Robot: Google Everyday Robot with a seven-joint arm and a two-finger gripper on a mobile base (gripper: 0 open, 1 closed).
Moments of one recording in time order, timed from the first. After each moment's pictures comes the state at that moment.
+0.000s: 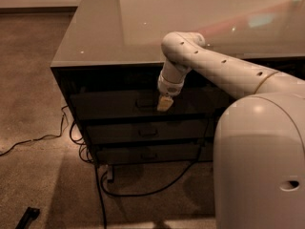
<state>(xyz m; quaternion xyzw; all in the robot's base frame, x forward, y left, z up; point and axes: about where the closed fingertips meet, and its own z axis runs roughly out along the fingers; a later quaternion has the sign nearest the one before) 0.680 -0.054 0.655 -0.71 0.70 0.07 0.09</state>
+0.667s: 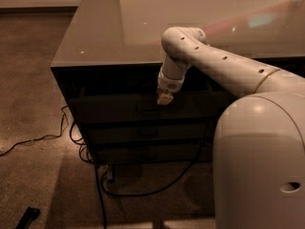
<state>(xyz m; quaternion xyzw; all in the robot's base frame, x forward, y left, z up) 0.680 -0.054 0.669 -0.71 0.70 0.07 0.09</state>
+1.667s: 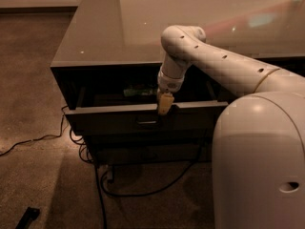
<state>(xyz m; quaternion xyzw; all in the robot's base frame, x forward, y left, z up) 0.680 -0.054 0.677 -0.71 0.70 0.07 0.09</state>
